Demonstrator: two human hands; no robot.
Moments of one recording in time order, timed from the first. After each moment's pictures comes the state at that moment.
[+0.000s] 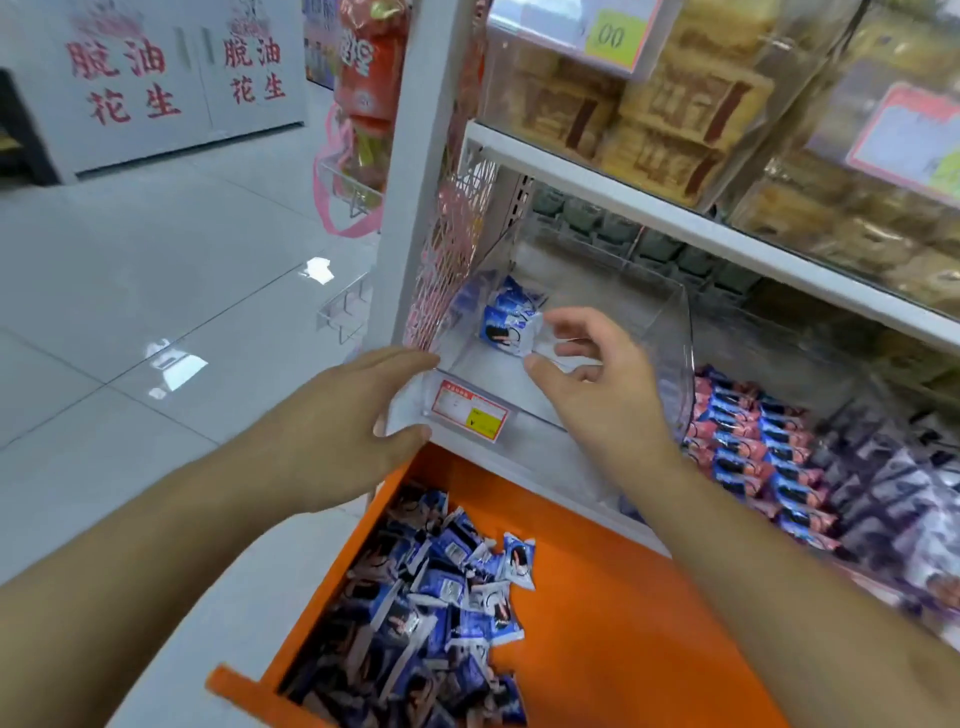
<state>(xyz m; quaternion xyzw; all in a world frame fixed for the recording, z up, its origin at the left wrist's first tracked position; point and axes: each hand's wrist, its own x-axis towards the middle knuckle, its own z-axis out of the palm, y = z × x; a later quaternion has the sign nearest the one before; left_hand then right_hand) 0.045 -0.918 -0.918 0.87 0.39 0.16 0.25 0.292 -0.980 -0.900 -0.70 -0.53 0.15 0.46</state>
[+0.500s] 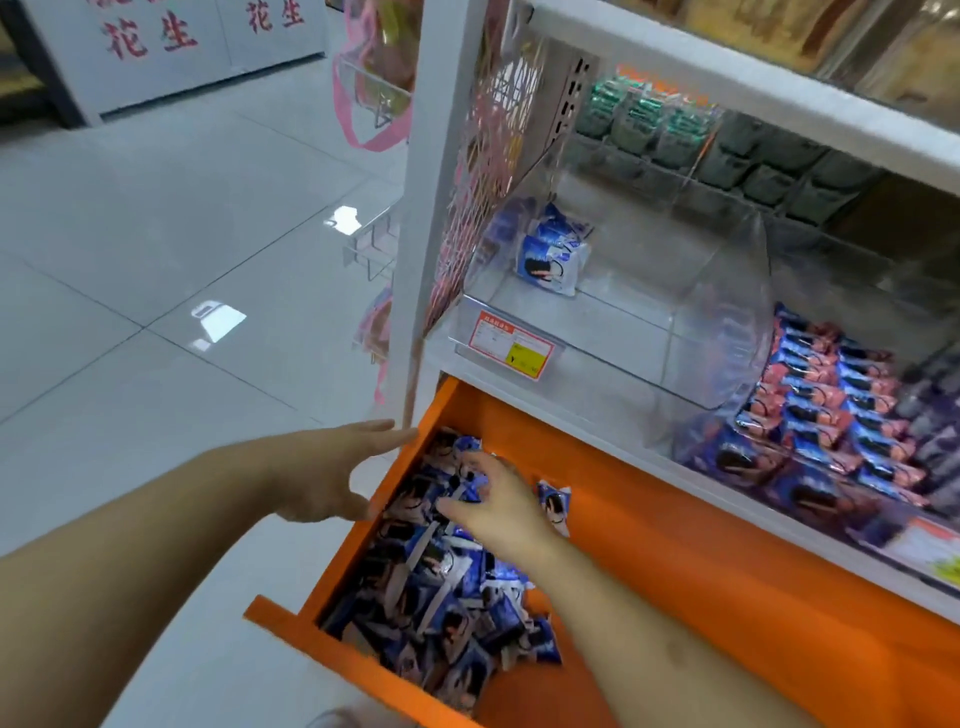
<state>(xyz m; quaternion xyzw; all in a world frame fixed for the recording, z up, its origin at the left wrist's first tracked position) 0.008 -0.911 -1.023 0.82 0.40 -0.19 0.35 0.227 -1.007 -1.106 -0.75 -0.47 0.42 0.18</state>
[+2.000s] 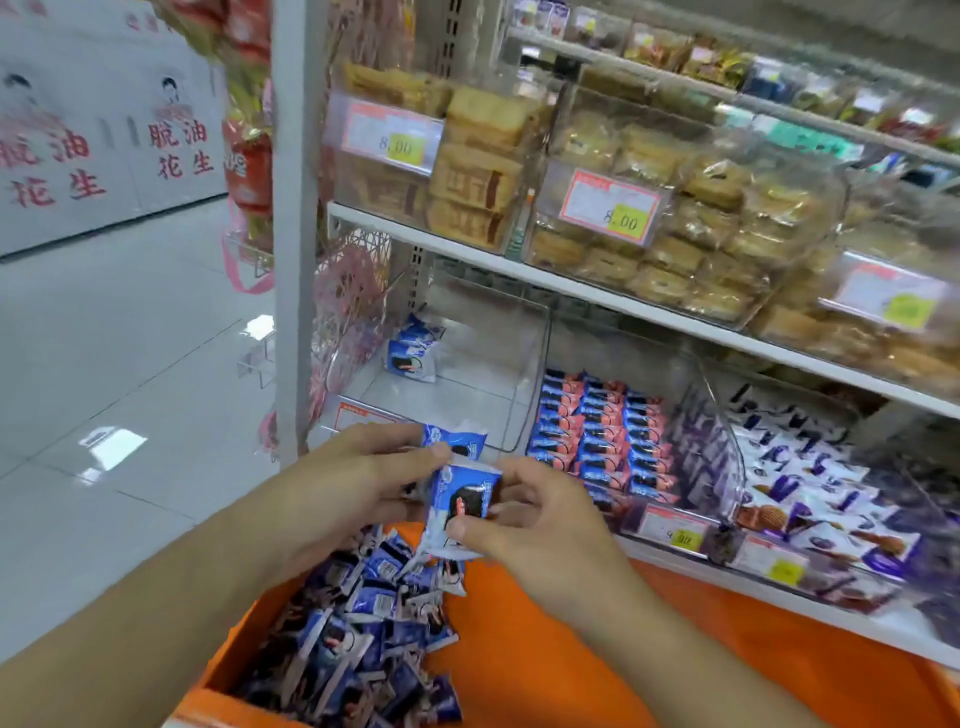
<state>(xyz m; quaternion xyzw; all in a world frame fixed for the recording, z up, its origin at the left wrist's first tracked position) 0.115 -1.026 -0.867 0.55 0.31 0.20 0.75 0.281 -1.148 -0.875 -0.72 -0.44 0.33 0.42</state>
